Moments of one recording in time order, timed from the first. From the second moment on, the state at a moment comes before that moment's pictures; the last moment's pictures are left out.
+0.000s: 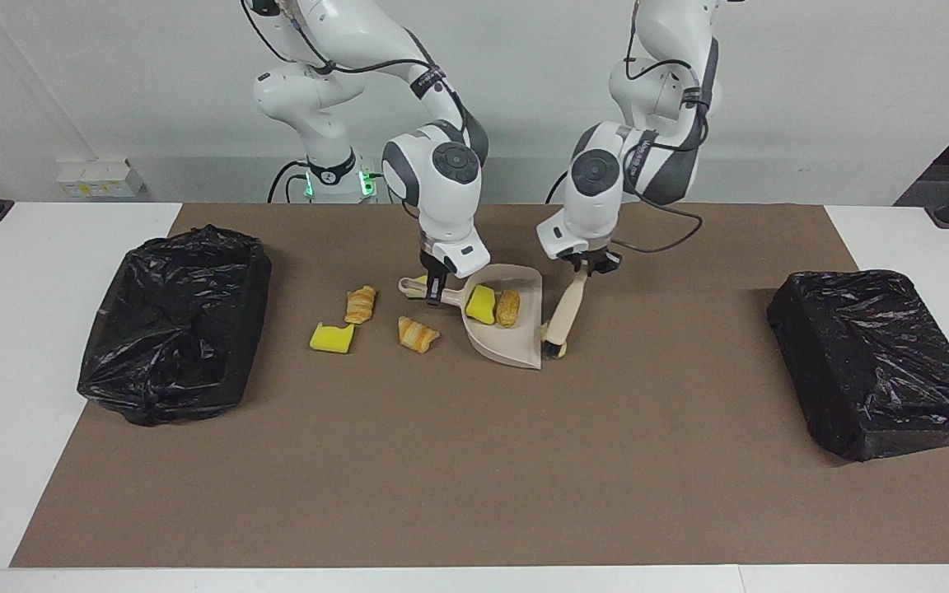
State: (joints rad) left arm -0.68 0.00 -0.02 -2.13 -0.06 1.92 -0.21; right arm 0.49 0.20 0.07 -2.01 -0.14 2.10 -0.84
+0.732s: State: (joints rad) left arm -0.60 -0.12 0.02 -2.24 -0.08 1.78 -0.40; right arm 0.40 0.19 0.06 -1.97 -0.11 2.11 -1.04
